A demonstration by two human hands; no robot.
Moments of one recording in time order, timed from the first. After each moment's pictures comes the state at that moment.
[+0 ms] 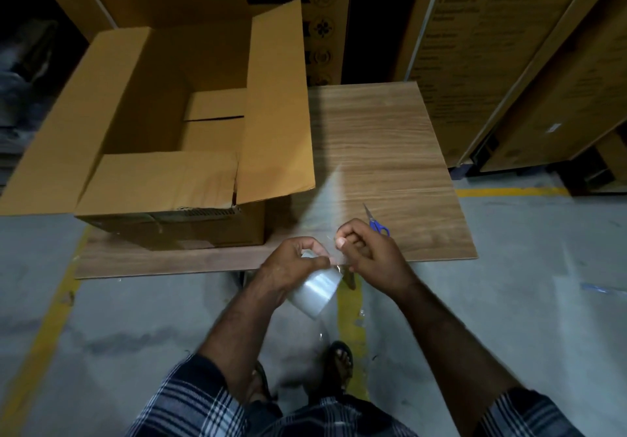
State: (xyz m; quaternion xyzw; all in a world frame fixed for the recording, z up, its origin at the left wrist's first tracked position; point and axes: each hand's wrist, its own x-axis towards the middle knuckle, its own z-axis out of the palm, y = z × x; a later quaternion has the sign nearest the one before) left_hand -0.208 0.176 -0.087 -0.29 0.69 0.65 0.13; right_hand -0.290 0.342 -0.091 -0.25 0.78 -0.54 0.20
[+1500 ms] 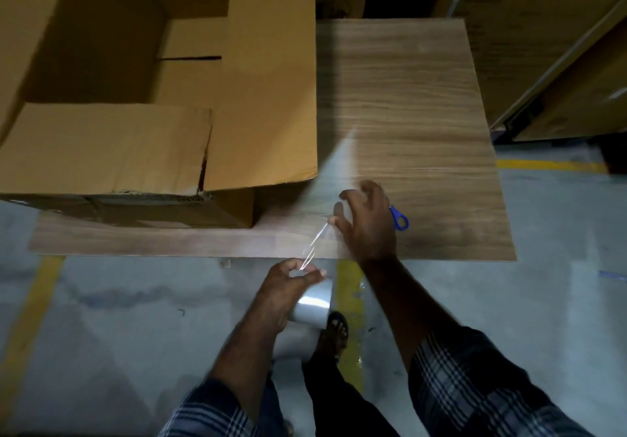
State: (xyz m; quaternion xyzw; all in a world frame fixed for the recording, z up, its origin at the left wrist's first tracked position) left_hand -0.197 0.186 -0.217 -0.47 0.58 0.65 0.14; right_hand -0.354 0.294 -0.230 -0.25 0.93 -0.26 0.04
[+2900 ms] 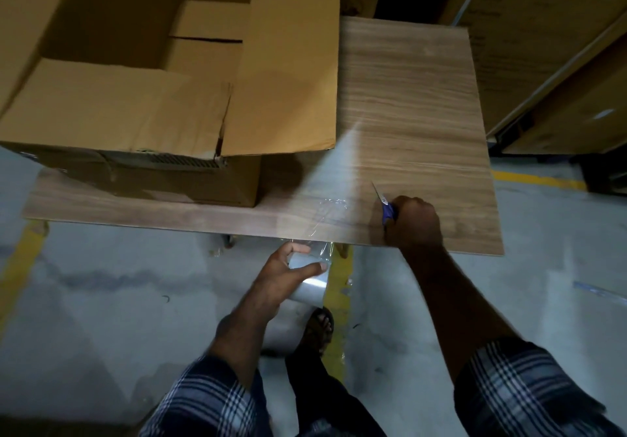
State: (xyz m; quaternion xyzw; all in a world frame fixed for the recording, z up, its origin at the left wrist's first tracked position) left_hand -0.175 0.192 -0.231 -0.40 0.61 0.68 0.09; right_hand -0.377 0.355 -0.197 -0.17 0.97 -0.09 0.15
